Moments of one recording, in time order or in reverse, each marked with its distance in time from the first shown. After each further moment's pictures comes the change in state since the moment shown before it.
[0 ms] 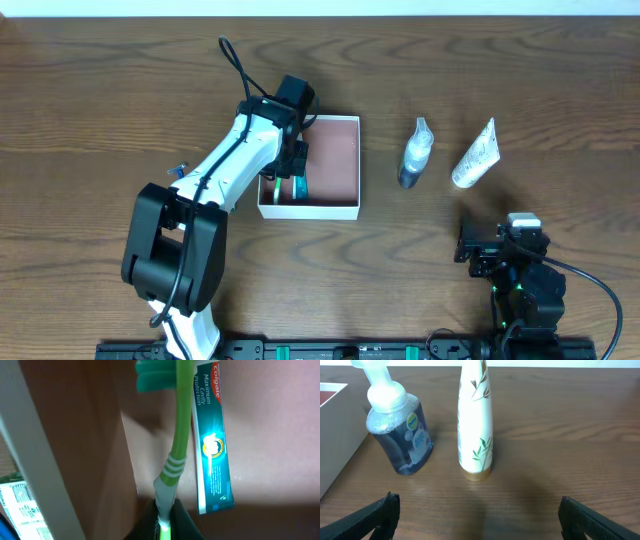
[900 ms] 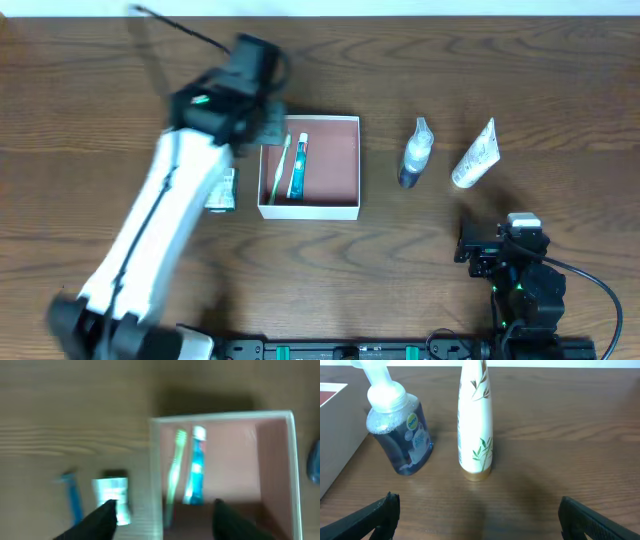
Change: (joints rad) left arm 0.075 -0.345 0.188 -0.137 -0.076 -0.011; right arm 0.000 0.000 0.000 0.000 0.000 0.000
